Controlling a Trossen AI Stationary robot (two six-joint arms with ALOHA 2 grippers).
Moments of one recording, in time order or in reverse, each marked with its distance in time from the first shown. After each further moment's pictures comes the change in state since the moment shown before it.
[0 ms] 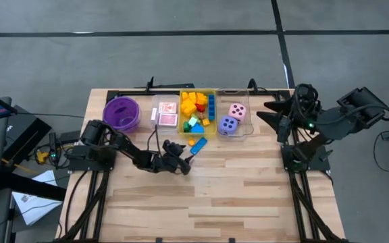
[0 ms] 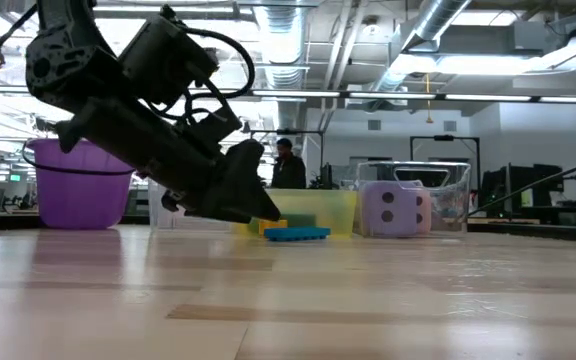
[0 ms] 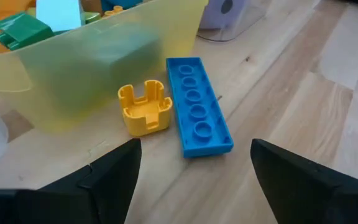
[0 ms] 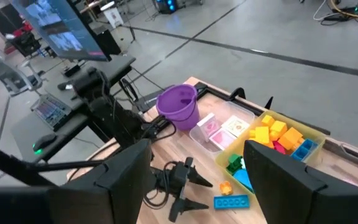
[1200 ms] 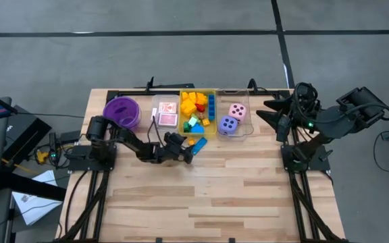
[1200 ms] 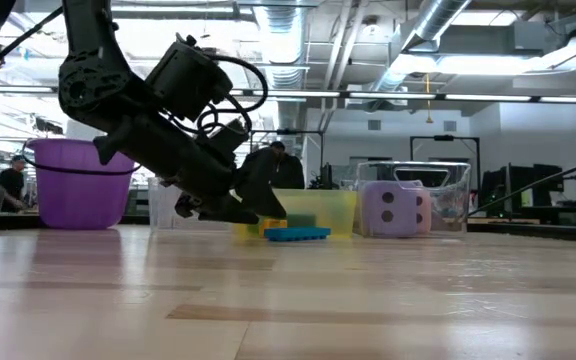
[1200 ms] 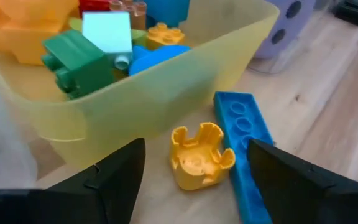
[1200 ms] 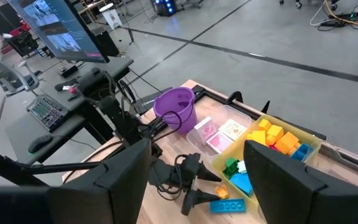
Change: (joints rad) left arm 0.147 0.039 0.001 0.107 0.051 0.001; right arm -0.016 0.000 0.000 0.016 0.002 -0.034
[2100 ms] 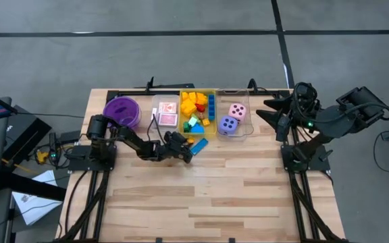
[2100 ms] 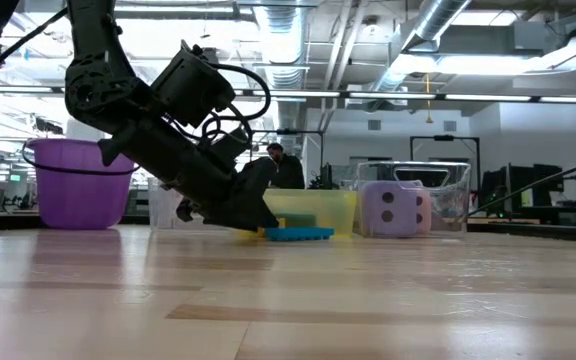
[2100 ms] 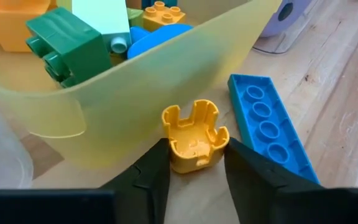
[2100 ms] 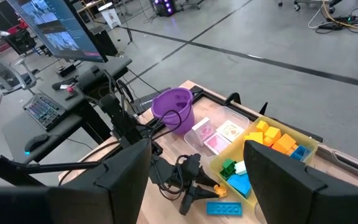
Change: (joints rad) left arm 0.037 0.000 0.000 -0.047 0.093 0.026; right arm -0.006 0.000 0.000 0.000 -0.001 -0.019
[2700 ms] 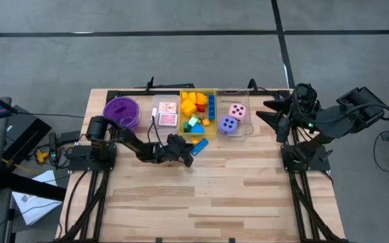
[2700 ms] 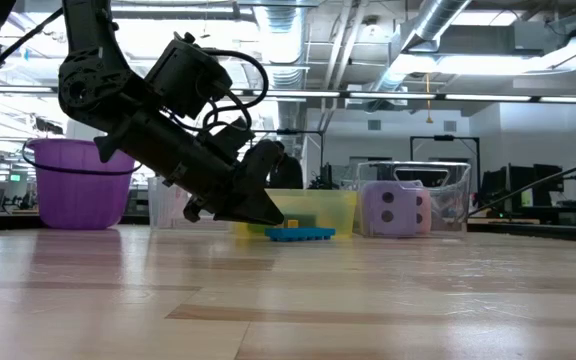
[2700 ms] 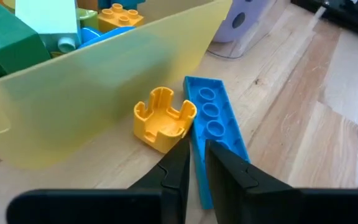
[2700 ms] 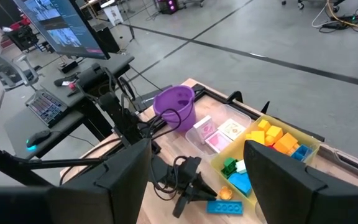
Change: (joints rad) left arm -0.031 0.000 0.000 0.072 0.054 -0.018; right arm 0.004 0.000 0.000 0.000 -0.010 -0.008
